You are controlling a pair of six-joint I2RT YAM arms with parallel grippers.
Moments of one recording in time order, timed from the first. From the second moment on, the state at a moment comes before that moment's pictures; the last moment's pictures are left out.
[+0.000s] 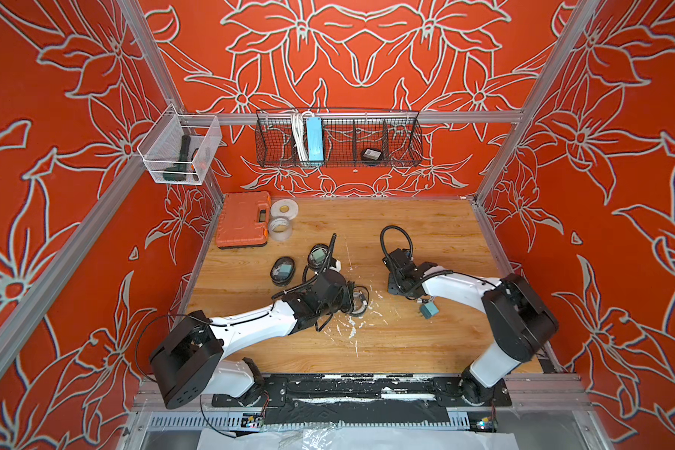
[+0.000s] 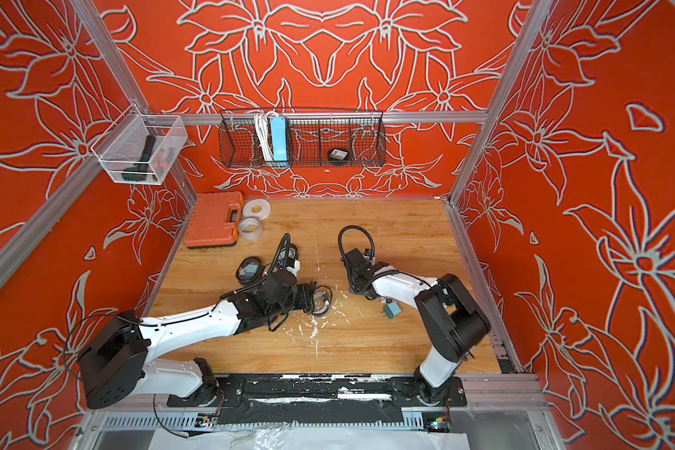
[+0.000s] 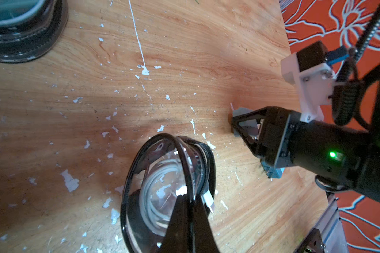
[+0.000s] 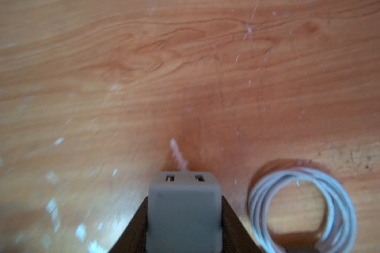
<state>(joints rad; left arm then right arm) -0.80 1.34 0.67 0.00 -0.07 -0.86 0.63 1.57 0.86 -0.45 0.25 0.68</state>
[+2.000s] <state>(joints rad) -0.78 1.38 0.56 0.26 0.08 -0.98 0.90 1.43 0.77 -0.22 0.07 0.67</state>
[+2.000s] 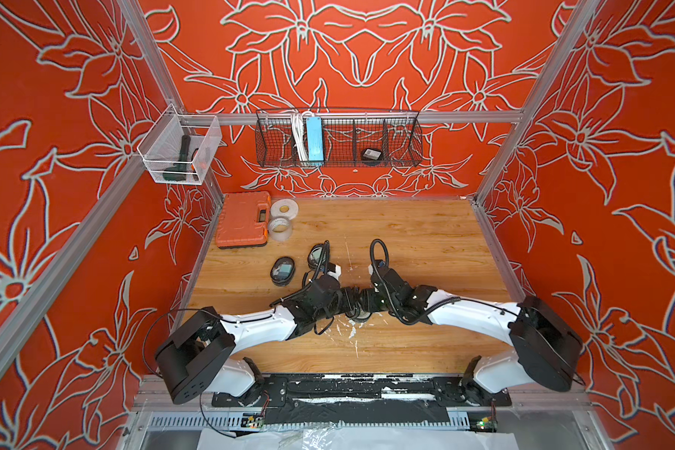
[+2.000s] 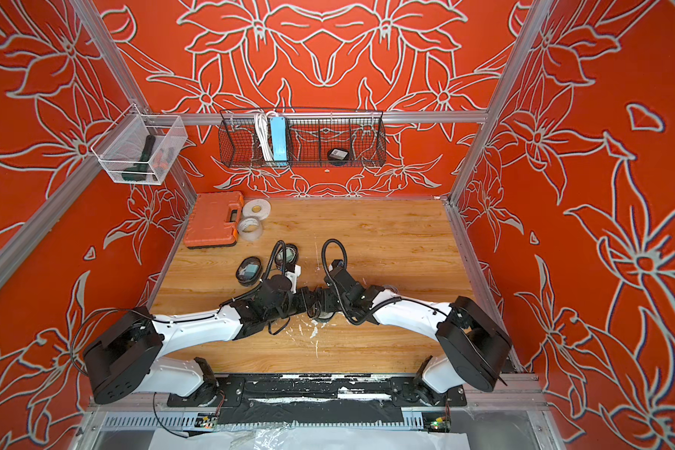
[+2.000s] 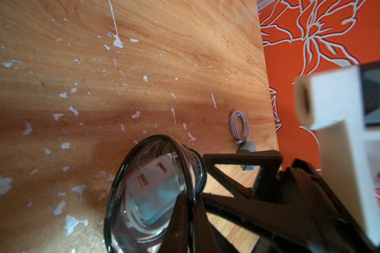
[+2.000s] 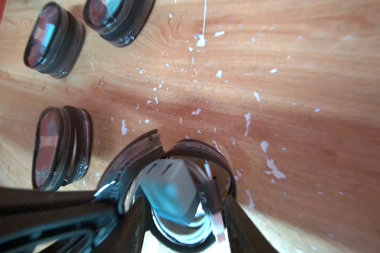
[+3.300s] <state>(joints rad) -0.78 1.38 0.55 0.26 0.06 -0.98 0.86 1.48 0.69 -0.21 0.07 0.73</state>
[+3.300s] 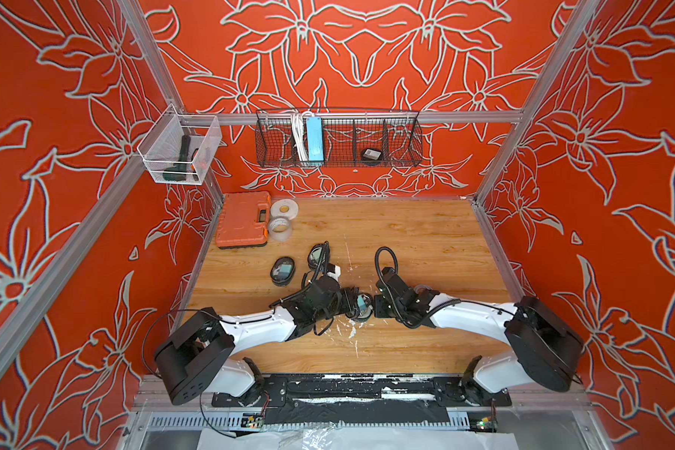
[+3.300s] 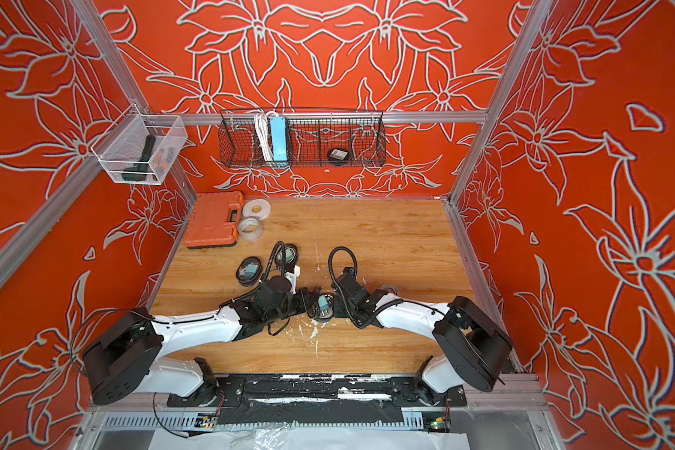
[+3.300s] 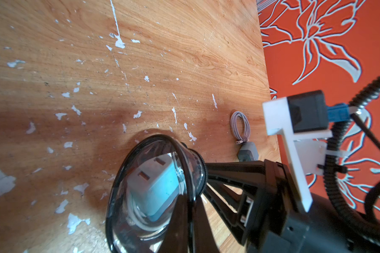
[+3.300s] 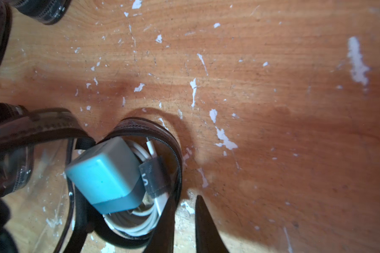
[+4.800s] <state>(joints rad) -0.77 1.28 0.44 0.40 0.16 -0.93 0.91 1.55 0.87 -0.43 0.28 0.79</state>
